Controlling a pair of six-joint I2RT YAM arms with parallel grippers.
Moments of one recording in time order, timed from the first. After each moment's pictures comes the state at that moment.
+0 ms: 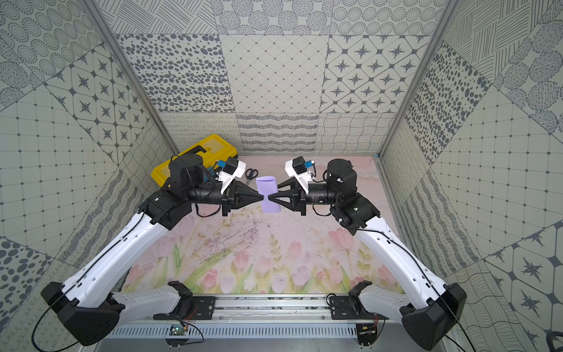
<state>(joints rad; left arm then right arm) -0.50 1.21 1.35 -0.43 0.97 0.10 0.56 1.15 1.20 -0.15 -0.97 0.05</state>
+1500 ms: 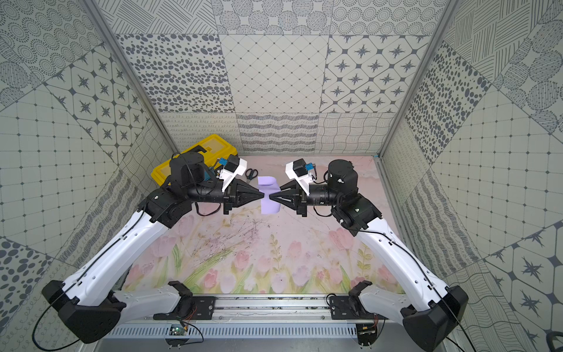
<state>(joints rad) -0.51 1.22 1.39 -0.47 0.93 0.10 0.56 1.14 1.20 -0.18 -0.96 -0.01</state>
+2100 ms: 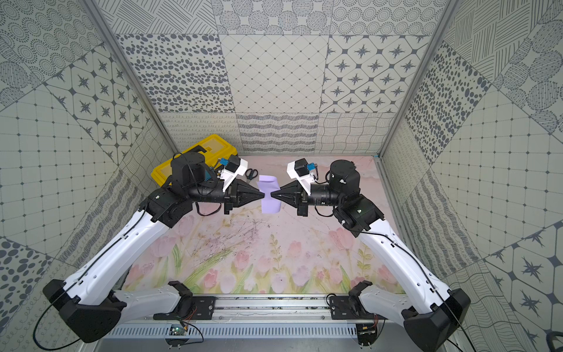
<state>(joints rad) -0.51 1.23 1.38 -0.47 0.92 0.11 0.55 1.13 1.20 -0.19 -0.93 -0.03</state>
